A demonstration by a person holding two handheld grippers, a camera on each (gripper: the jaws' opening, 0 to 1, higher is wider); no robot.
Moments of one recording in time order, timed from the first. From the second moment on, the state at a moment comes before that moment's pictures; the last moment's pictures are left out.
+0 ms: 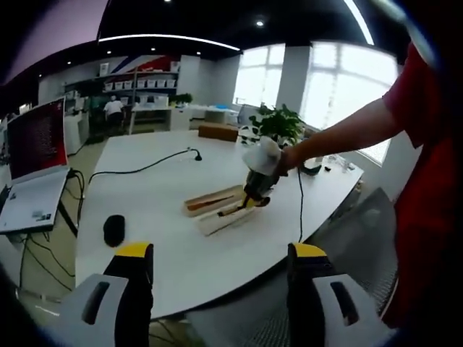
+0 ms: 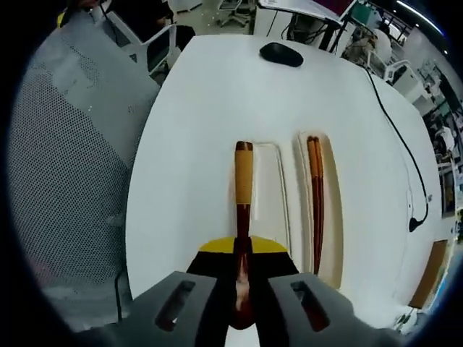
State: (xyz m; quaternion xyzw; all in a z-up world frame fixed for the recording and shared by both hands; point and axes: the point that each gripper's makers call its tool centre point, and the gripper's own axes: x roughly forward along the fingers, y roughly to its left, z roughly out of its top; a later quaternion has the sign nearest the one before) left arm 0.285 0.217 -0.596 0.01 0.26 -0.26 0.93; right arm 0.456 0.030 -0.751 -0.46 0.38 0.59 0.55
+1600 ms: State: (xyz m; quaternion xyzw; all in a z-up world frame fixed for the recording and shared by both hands) left arm 0.311 0.209 -0.592 0.00 0.26 -0.25 0.93; right arm 0.534 0.058 -0.731 -0.48 0.35 0.59 0.54
